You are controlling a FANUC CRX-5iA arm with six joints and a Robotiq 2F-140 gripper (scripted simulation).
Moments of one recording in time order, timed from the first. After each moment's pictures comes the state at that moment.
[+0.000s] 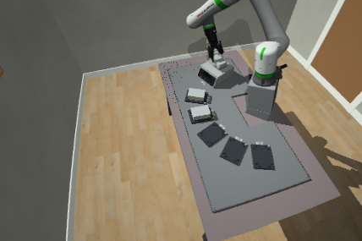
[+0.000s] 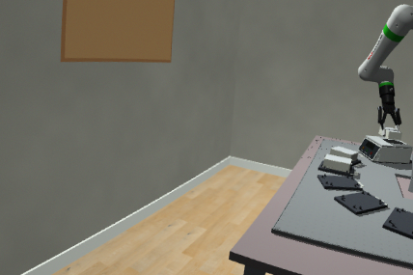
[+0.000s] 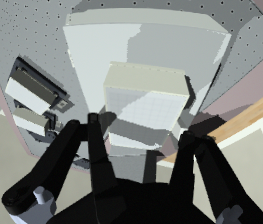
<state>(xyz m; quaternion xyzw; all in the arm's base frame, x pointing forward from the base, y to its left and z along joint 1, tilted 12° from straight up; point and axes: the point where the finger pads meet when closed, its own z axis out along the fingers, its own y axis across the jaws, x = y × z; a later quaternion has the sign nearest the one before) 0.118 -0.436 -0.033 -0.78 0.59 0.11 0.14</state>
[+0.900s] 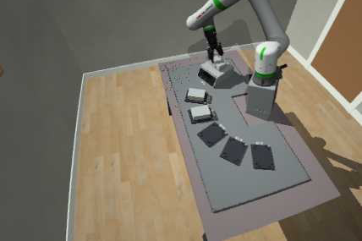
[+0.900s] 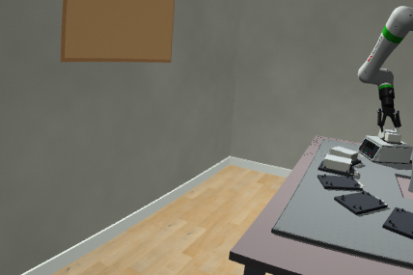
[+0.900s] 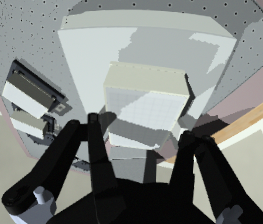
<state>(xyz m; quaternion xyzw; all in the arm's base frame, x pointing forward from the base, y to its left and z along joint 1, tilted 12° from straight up) 0.120 -0.438 -0.047 -0.78 0.59 0.11 0.14</state>
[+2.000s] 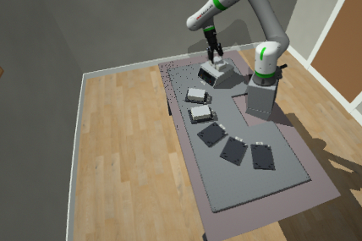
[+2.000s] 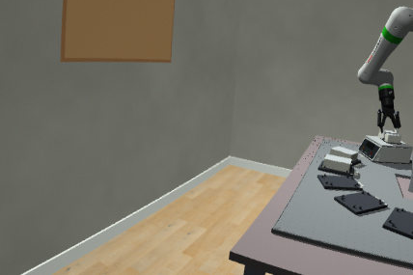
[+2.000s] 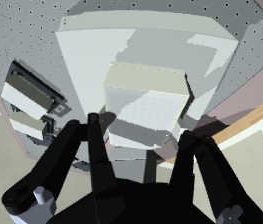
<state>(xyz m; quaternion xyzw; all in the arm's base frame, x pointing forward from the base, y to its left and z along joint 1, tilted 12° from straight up) 0.121 -0.439 -0.051 -0.78 0.59 0.11 0.14</state>
